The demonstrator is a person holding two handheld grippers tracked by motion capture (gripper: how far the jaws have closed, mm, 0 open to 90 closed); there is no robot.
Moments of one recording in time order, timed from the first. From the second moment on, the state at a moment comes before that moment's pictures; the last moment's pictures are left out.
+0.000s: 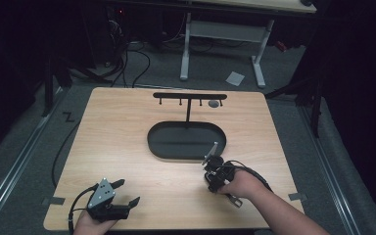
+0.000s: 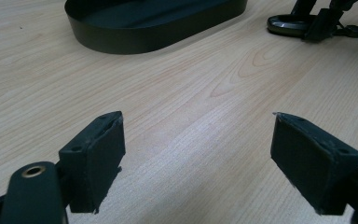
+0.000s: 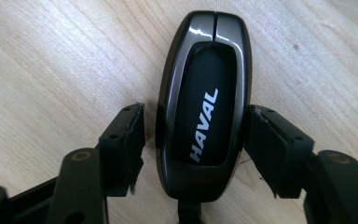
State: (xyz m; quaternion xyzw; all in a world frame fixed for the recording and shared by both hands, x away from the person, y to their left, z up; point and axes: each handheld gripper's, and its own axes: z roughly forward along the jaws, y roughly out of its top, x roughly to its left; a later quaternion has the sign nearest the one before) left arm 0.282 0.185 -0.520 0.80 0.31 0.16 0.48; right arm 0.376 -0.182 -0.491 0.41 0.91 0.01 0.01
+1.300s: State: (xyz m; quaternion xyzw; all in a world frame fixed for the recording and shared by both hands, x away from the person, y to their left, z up) left arm 0.282 0.186 -0.520 0.80 0.32 0.16 0.48; right arm 0.412 -0.189 -0.408 0.40 0.92 0.04 0.07
